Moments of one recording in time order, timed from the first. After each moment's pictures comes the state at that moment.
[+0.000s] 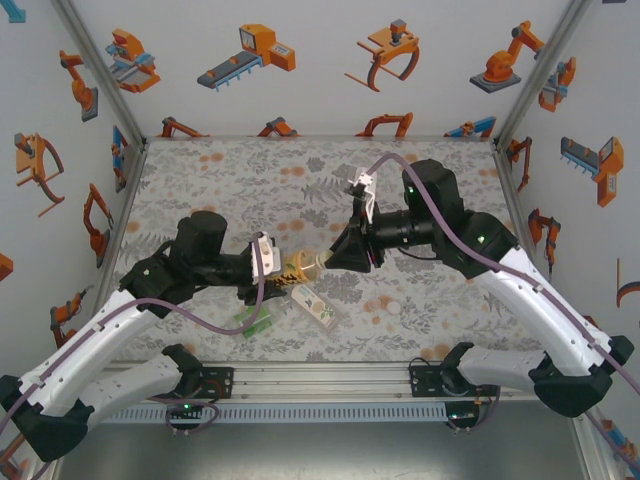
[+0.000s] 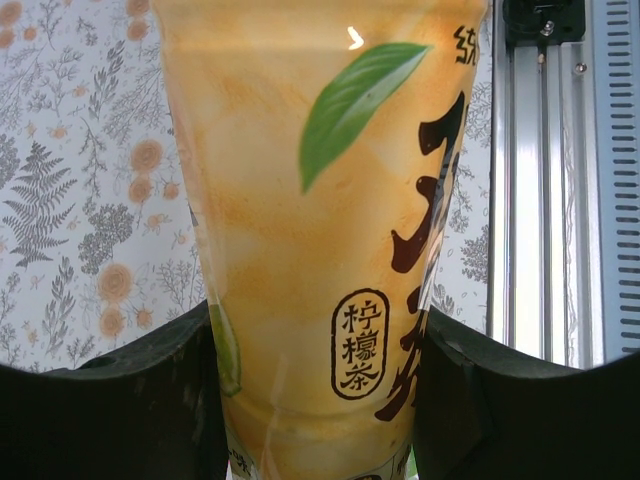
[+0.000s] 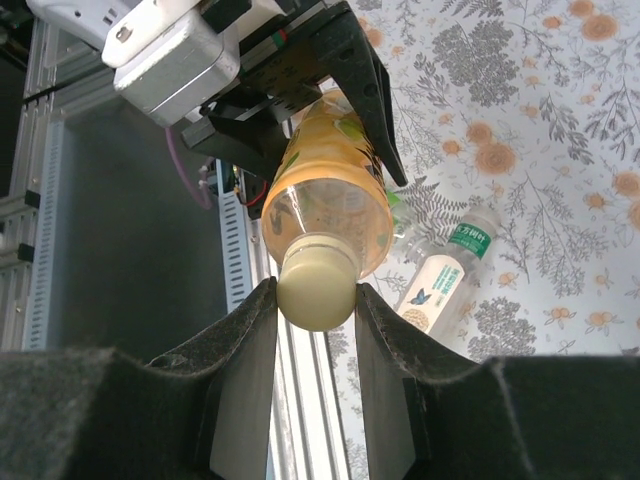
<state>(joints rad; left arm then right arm) -0.76 0.89 0.97 -0.65 0.57 0.58 0.78 1.16 1.42 -0.71 -0.71 0.02</state>
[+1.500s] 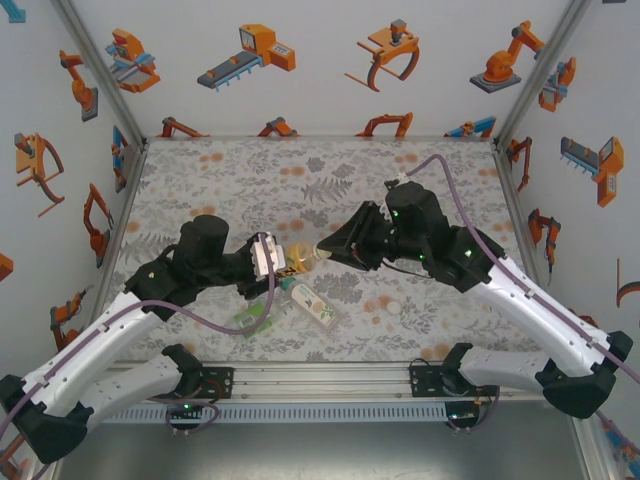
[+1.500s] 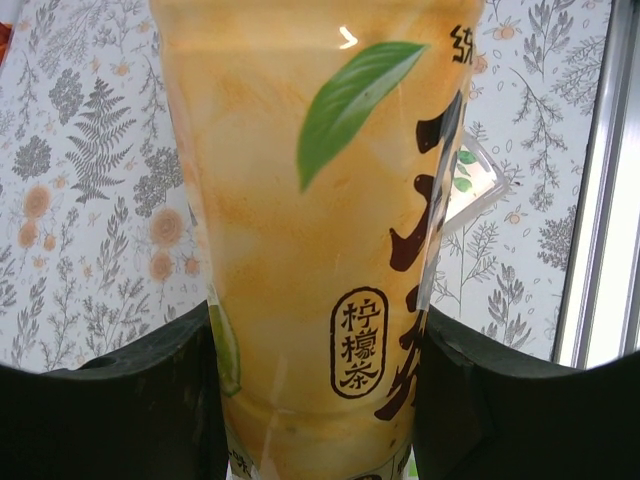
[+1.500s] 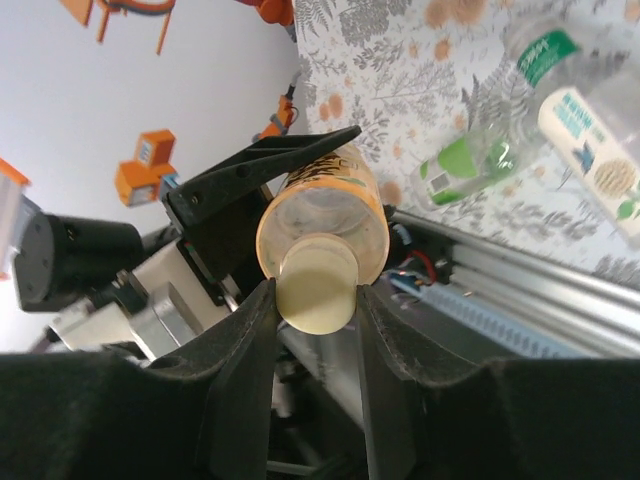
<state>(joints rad) -0.76 0.88 0.90 -0.58 0.40 0.60 0.88 1.12 1.29 -0.70 -0.17 1.34</state>
